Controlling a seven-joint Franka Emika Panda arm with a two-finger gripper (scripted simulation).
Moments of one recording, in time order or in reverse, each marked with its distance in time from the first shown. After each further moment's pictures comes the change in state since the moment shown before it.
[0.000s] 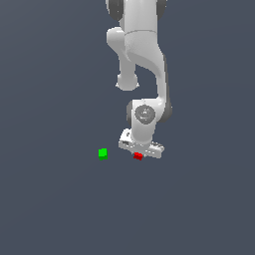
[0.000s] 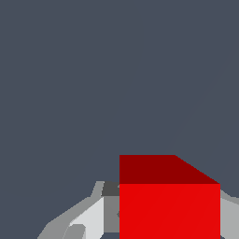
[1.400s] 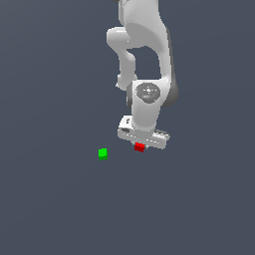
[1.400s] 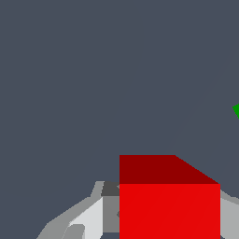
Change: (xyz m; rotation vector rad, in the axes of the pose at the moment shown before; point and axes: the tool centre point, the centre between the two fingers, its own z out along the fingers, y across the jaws) arm -0.001 0.000 -0.084 0.001 0.001 0.000
